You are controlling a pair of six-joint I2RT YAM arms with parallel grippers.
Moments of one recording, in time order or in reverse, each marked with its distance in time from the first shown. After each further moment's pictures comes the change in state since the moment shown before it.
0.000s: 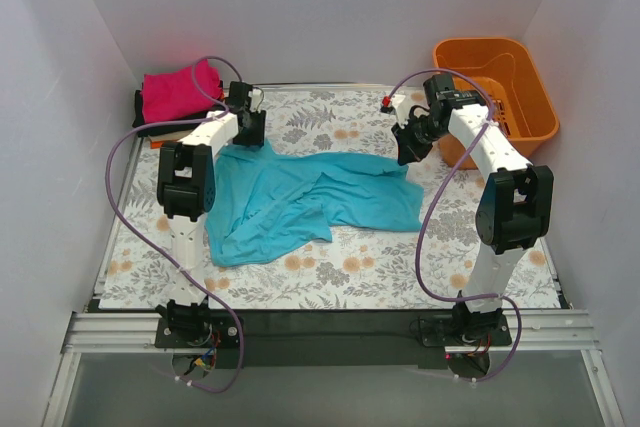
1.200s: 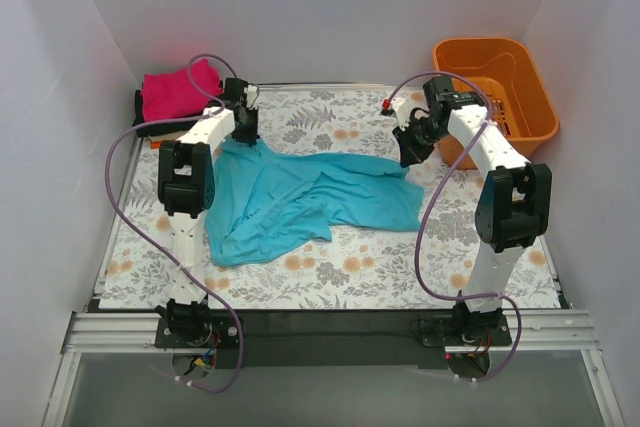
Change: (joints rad) left arm 0.027 0.052 0.093 -0.055 0.052 -0.025; right arm -0.004 0.013 -0.011 0.000 0.038 -0.003
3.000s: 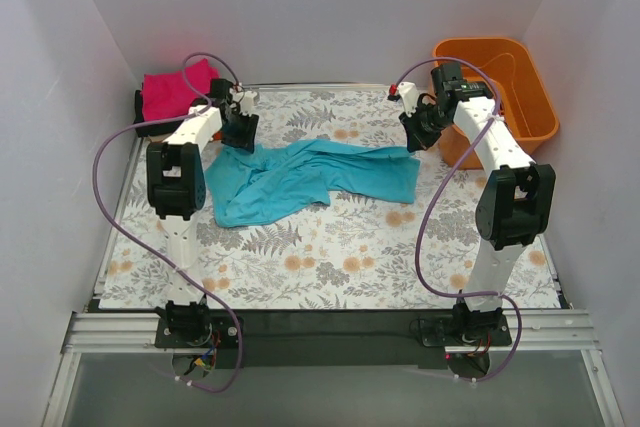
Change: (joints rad) left arm 0.063 -0.054 -0.025 -0.131 0.202 0.307; right arm -0.029 0.018 0.111 -0.001 0.061 0.023
